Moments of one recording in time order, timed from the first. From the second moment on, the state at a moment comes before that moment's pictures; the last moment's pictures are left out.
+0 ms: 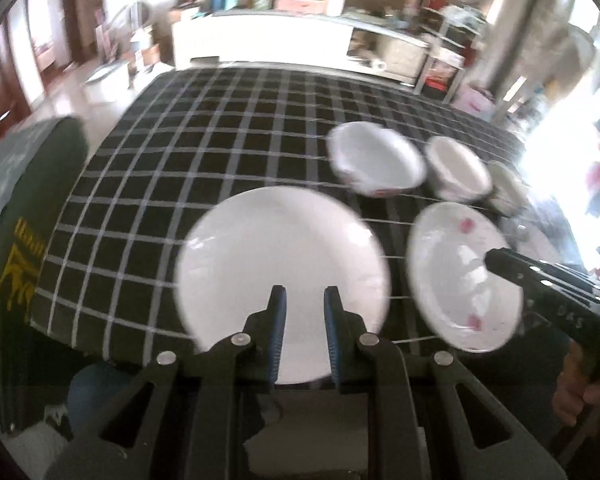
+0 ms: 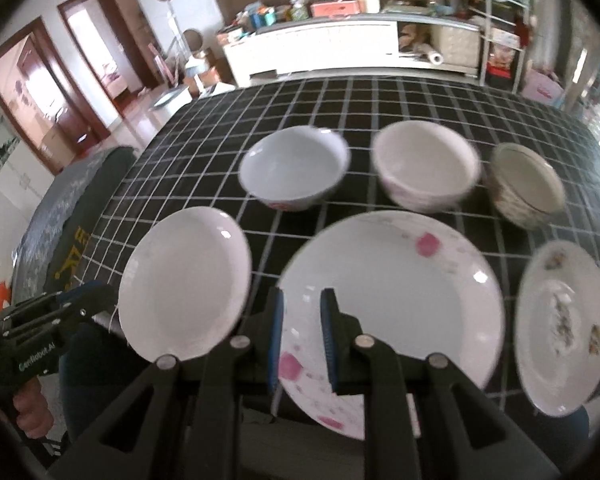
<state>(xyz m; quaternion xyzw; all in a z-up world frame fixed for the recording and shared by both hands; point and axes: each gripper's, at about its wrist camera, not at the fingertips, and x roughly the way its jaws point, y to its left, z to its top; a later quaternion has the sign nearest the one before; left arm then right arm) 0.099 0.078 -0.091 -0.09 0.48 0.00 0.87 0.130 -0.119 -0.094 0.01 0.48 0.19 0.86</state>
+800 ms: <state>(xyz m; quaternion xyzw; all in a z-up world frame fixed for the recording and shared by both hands) 0.145 -0.024 -0.126 -0.06 0.52 -0.08 0.85 0.132 -0.228 -0.128 0.07 0.49 0.09 0.86</state>
